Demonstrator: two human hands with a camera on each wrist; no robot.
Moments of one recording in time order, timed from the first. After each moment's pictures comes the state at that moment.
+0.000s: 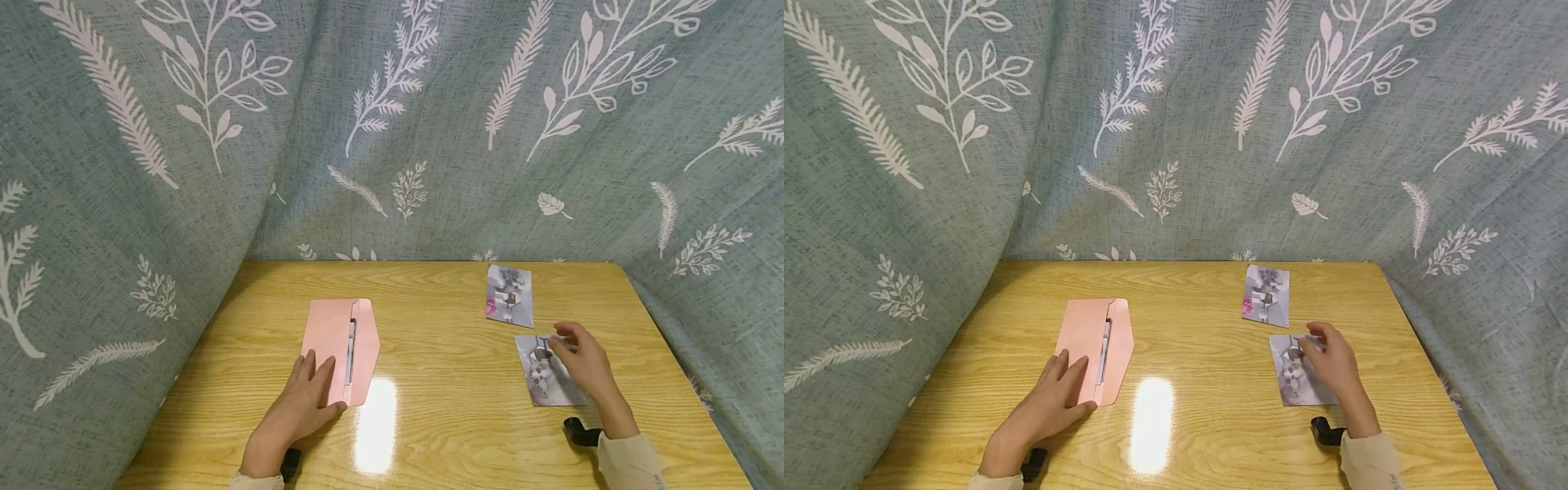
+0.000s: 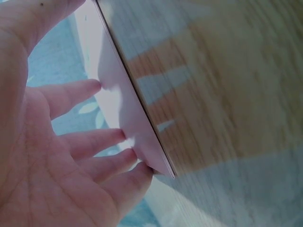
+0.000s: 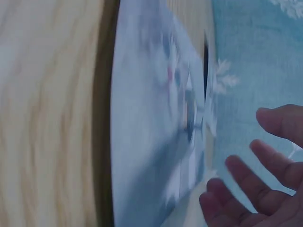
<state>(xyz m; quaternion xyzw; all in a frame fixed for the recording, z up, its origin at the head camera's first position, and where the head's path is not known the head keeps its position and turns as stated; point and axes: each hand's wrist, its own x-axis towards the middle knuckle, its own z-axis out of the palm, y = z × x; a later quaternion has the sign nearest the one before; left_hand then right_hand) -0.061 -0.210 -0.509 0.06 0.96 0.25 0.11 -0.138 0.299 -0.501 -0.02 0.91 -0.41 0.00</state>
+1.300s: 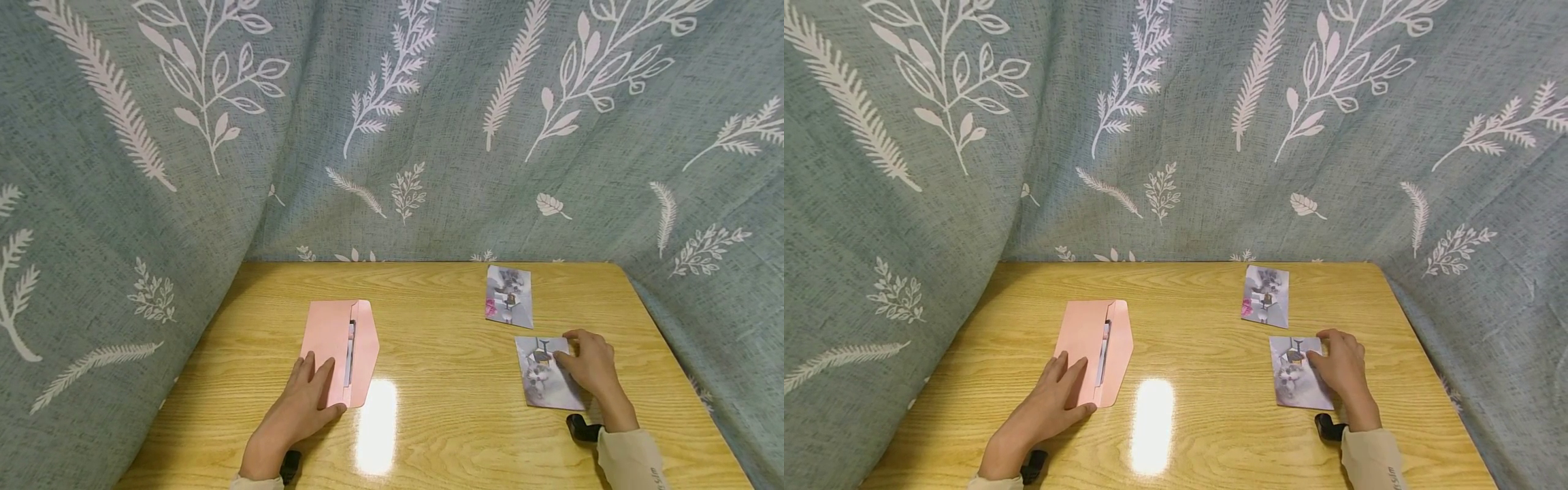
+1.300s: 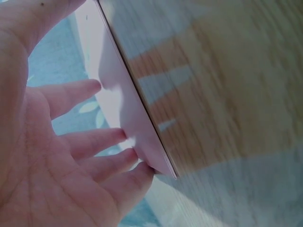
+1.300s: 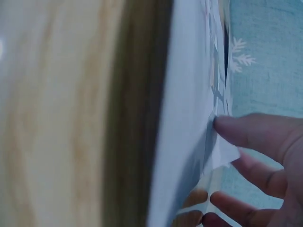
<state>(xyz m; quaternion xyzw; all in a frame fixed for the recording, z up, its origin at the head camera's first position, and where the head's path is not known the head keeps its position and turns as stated) -0.060 -0.208 -0.507 0.06 0.96 0.26 0.11 -0.146 0.317 -0.517 -0.03 0.96 -0.28 -0.03</state>
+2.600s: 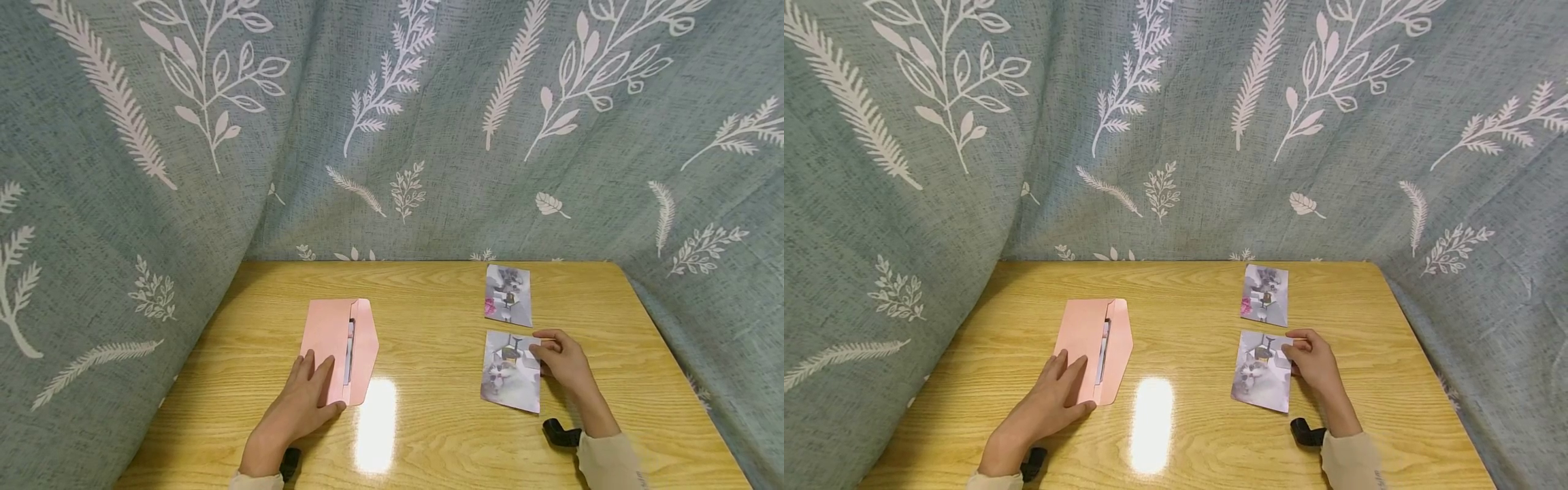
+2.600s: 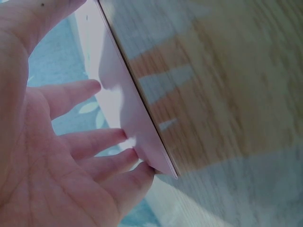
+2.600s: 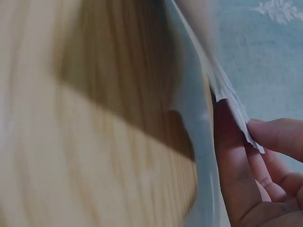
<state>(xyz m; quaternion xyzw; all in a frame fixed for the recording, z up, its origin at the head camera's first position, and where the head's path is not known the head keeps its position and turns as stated) -0.061 -0.208 -0.507 0.06 0.96 0.24 0.11 -0.144 0.277 -0.520 0.09 0.80 -0.59 0.08</state>
